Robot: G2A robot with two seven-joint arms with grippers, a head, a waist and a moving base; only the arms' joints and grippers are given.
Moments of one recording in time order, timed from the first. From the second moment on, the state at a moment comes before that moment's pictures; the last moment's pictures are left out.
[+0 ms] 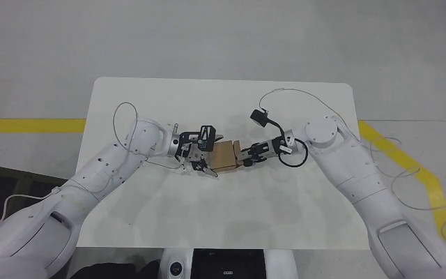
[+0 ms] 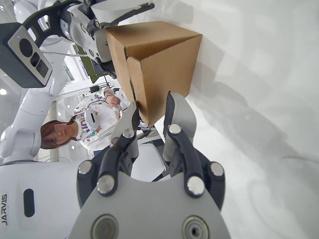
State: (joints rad) left arm 0.53 -1.01 -0.47 -1.12 1.41 -1.01 0.36; right arm -0.63 -1.19 0.81 -1.06 0.20 -0.14 1.32
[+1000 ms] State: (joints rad) left arm 0.52 -1.01 -0.45 -1.10 1.43 -1.01 0.38; right arm -0.59 -1.23 0.77 -0.98 0.32 -0.18 1.36
